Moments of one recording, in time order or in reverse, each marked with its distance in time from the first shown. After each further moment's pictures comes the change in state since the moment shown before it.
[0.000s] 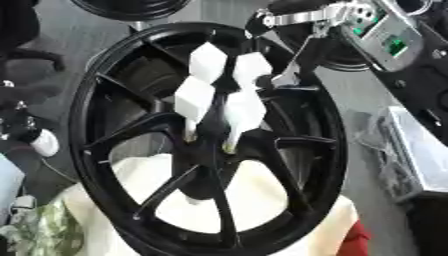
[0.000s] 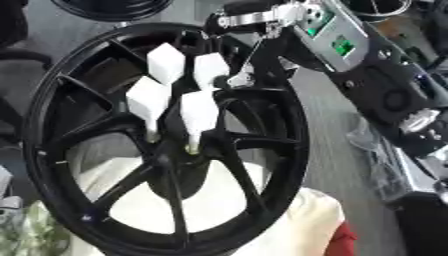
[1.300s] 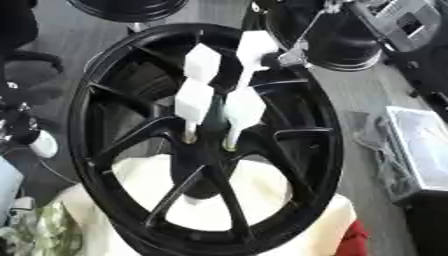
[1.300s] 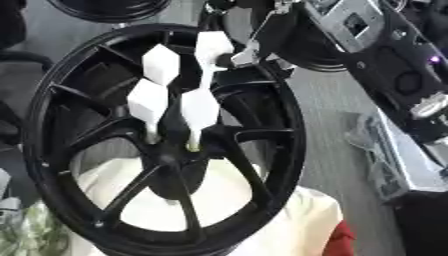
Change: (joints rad) left arm 0.007 -0.001 -0.006 0.006 0.001 0.009 -0.004; right arm -0.039 -0.040 -0.027 0.006 -0.005 -0.028 -0.028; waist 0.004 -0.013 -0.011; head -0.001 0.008
